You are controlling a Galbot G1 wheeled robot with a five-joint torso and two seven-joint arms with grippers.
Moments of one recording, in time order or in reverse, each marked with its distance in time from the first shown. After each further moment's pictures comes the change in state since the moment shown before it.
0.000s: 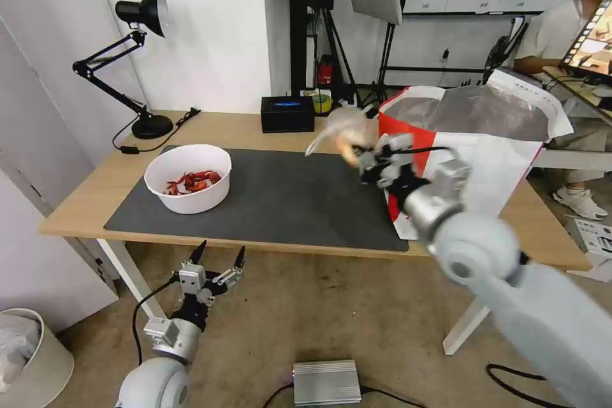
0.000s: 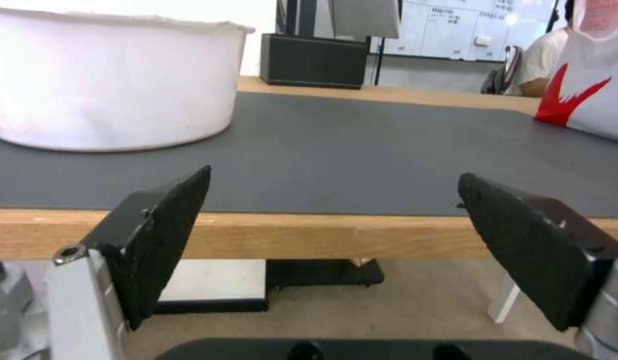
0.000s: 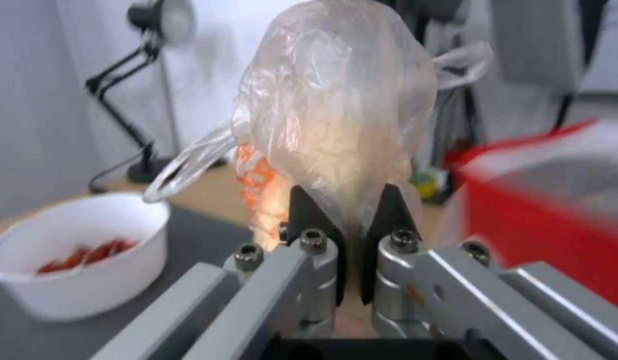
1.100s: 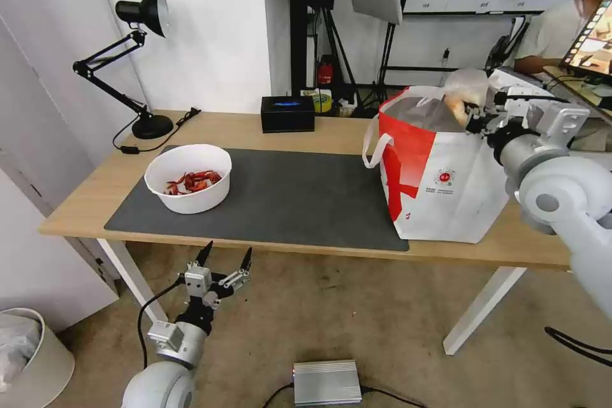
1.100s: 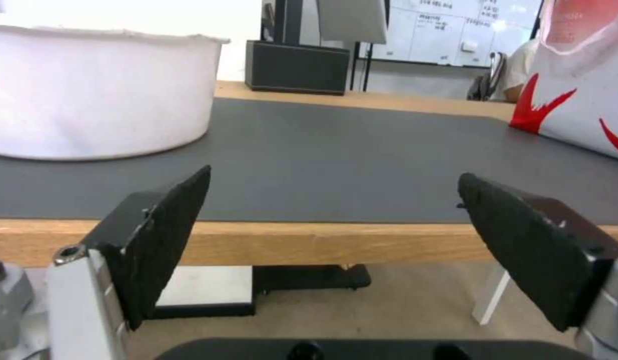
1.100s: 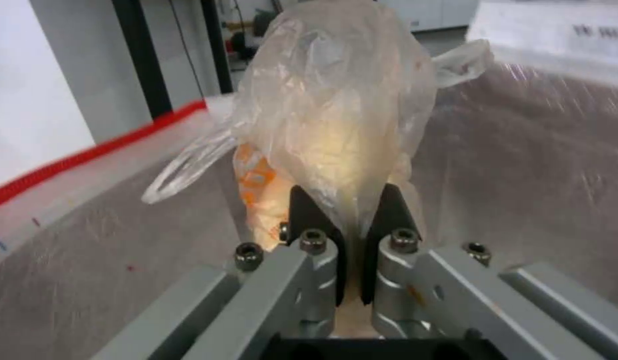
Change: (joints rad) left arm 0.023 -0.010 0.017 -0.036 0.012 -0.002 0.002; right arm 0.056 -0.102 0.180 -0.276 0.201 -0.036 0.144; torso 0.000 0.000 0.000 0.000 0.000
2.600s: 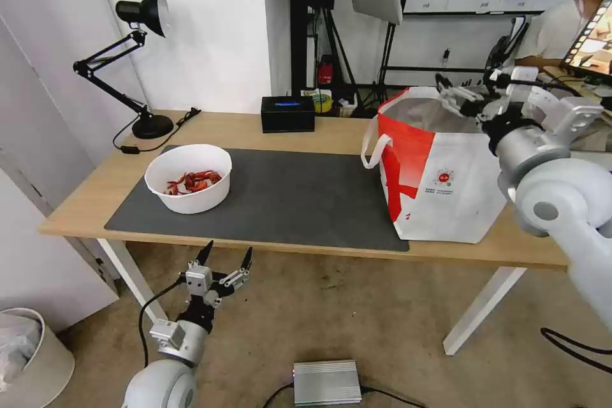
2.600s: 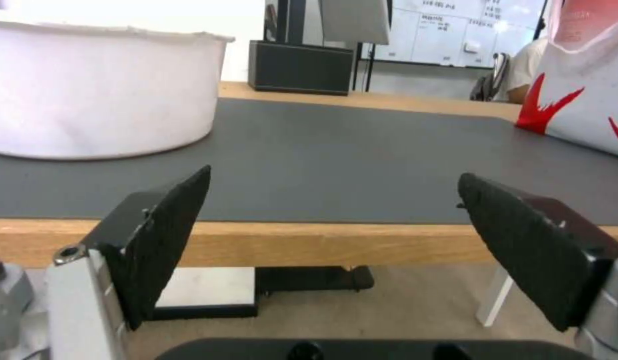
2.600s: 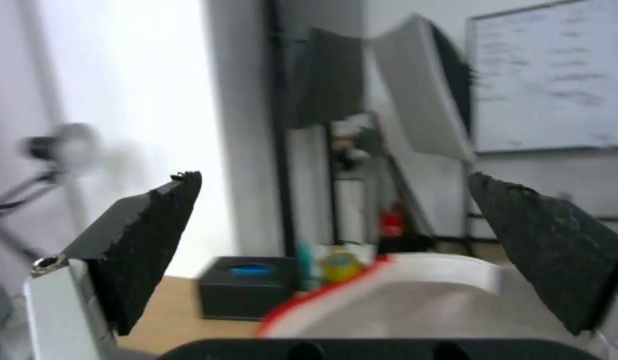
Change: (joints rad) left arm -0.013 -0.002 0.000 0.017 0.001 -0.005 0.001; right arm -0.021 -0.020 0.007 0.185 -0.059 0.210 -0.162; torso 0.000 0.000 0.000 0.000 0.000
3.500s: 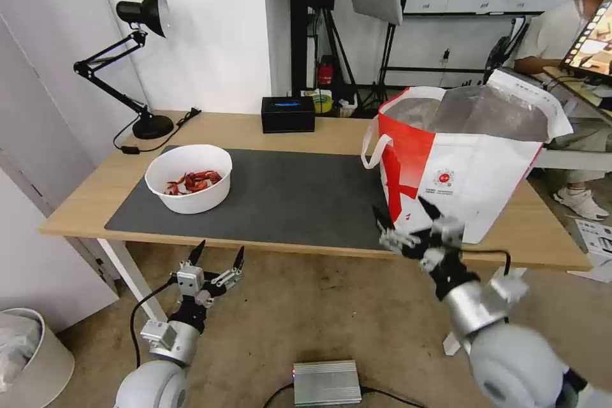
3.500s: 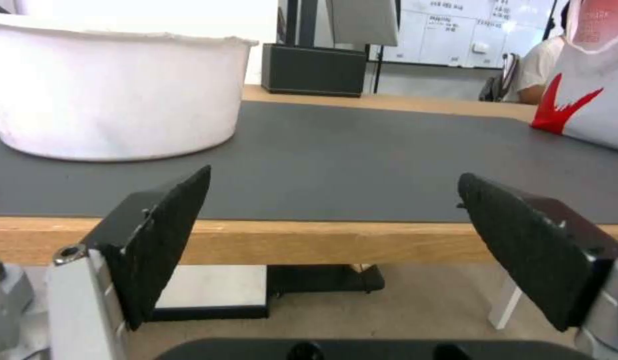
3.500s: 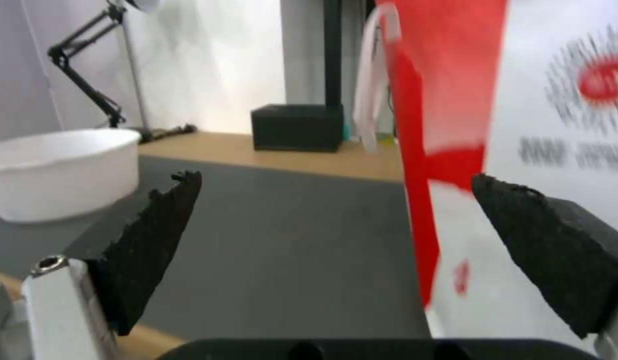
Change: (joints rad) left arm 0.007 0.021 -0.028 0.010 -0.022 -0.019 0.005; right arm -0.797 0.107 -0.013 0.096 -0.525 0.378 -0.072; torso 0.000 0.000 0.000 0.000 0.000
